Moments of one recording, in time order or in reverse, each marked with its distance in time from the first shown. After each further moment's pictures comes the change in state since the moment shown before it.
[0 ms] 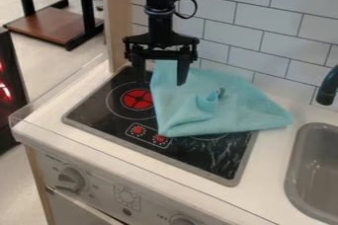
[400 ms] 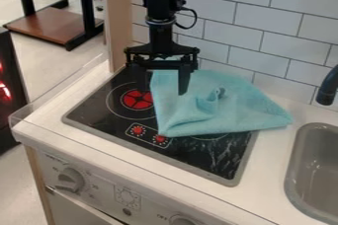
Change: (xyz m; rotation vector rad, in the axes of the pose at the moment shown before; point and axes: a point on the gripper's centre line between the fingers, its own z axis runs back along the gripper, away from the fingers) arm -0.010 -0.009 -0.012 -0.022 0.050 0.028
